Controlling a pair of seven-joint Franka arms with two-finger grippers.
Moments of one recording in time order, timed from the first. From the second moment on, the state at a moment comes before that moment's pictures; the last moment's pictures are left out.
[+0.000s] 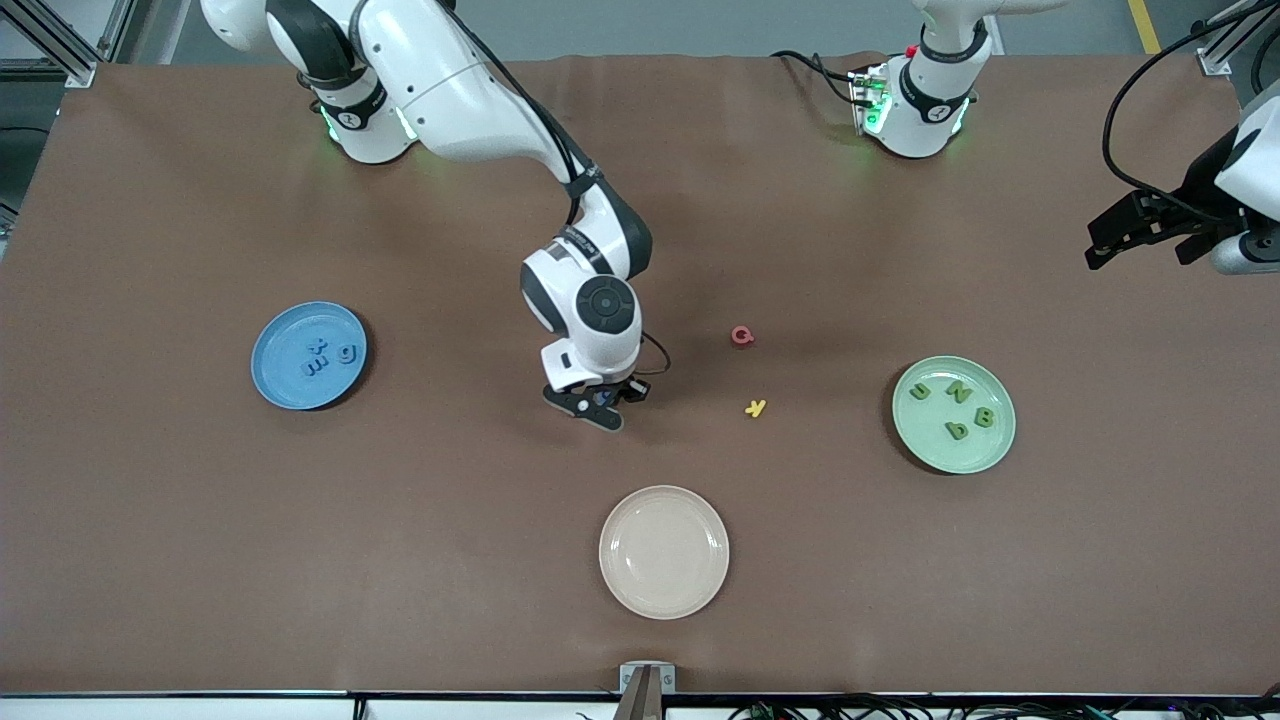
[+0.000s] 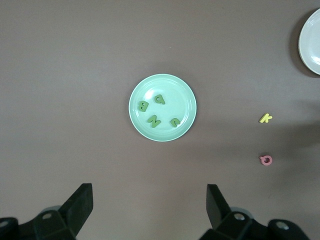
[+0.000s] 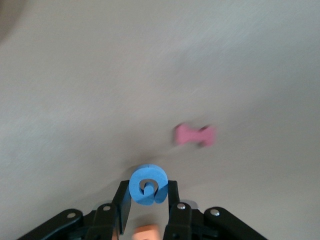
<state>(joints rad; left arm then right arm) 0.02 -0.07 -0.08 -1.66 0.00 1.63 -0.09 0.78 0.83 -0.14 -1.38 0.08 2.12 1.06</state>
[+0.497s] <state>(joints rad) 0.02 -0.07 -0.08 -1.66 0.00 1.62 -0.09 0.56 0.58 -0.15 -1.63 0.07 1.98 0.67</state>
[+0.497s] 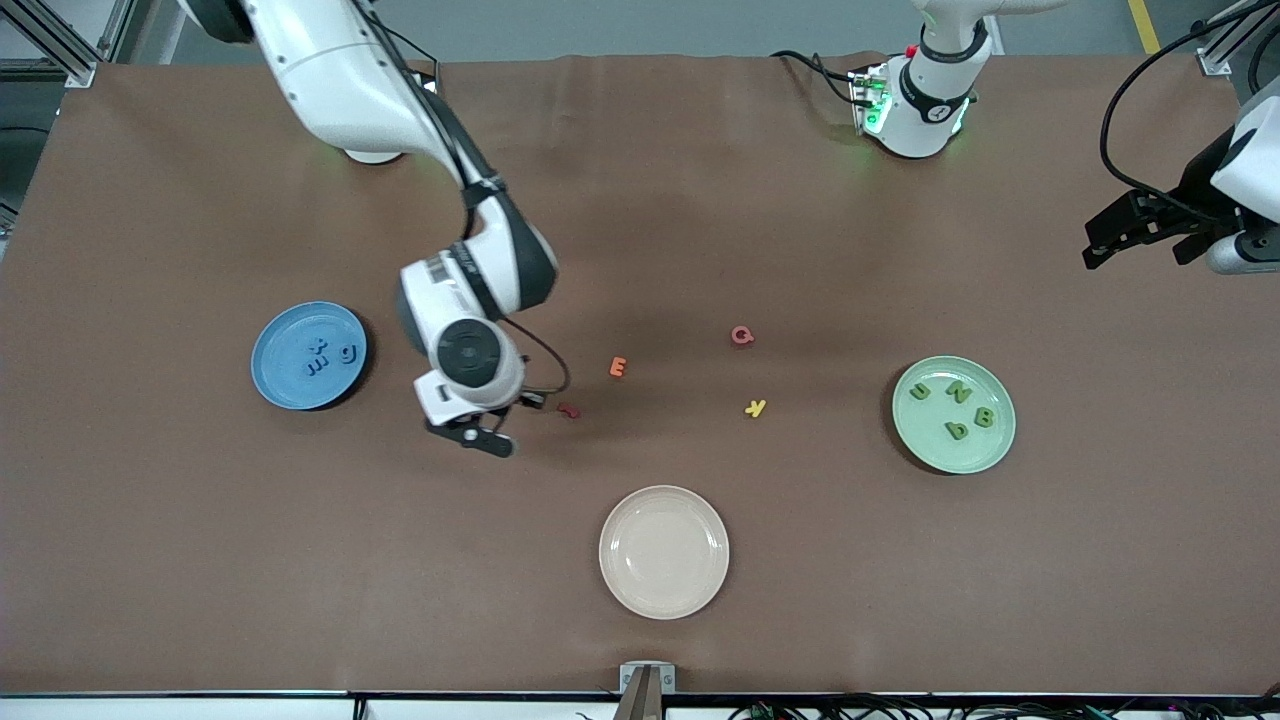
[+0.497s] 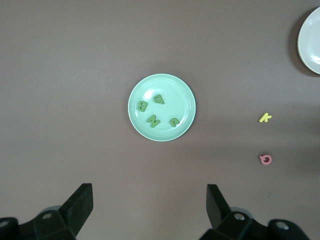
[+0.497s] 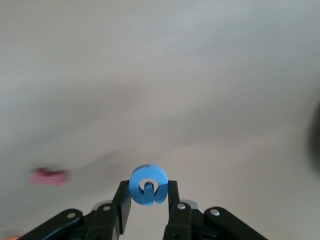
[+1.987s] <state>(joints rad) 0.02 -0.07 -0.08 -1.66 0.00 1.62 -0.09 -0.07 0.19 -0.15 -2.34 0.03 2.38 -0.30</state>
